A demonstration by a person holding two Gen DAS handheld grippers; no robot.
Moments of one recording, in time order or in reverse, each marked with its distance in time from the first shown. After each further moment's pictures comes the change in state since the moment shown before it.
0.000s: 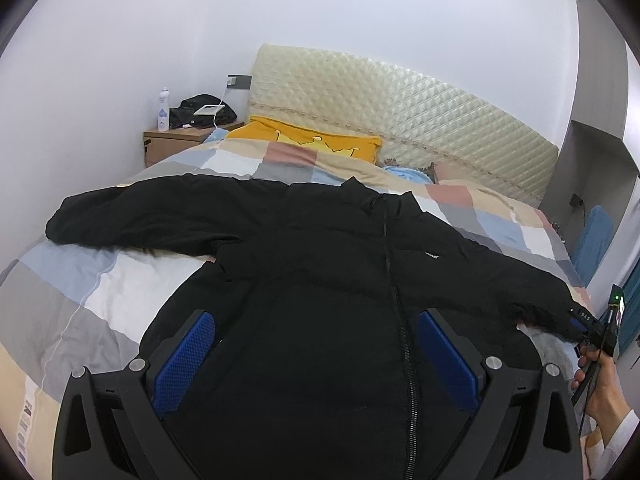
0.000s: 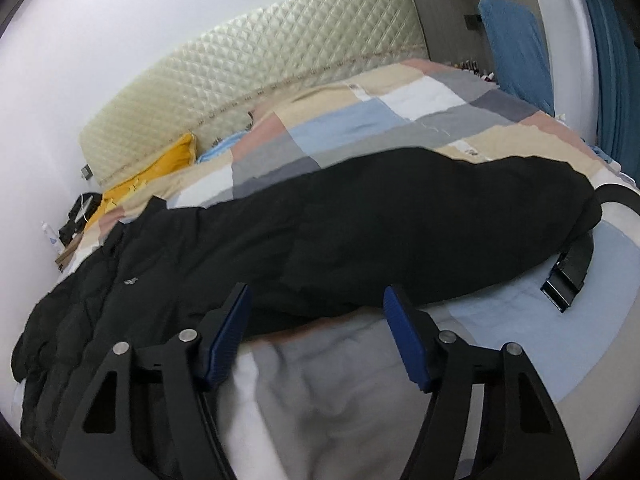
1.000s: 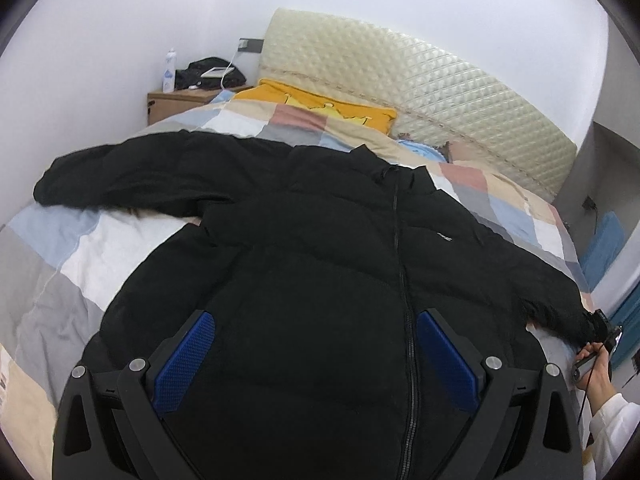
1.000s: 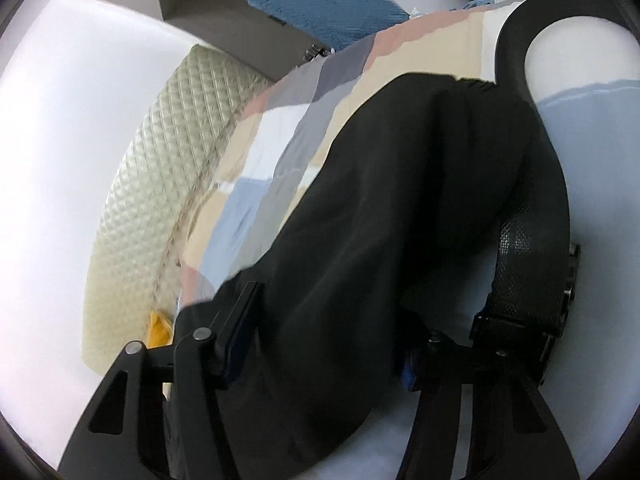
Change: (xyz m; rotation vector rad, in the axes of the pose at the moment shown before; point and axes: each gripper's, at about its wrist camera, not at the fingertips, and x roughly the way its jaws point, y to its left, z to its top) left arm 0.054 -0.002 -0.008 -0.082 0.116 0.010; right arm 0.062 -0.201 0.023 0.744 -0.194 0.033
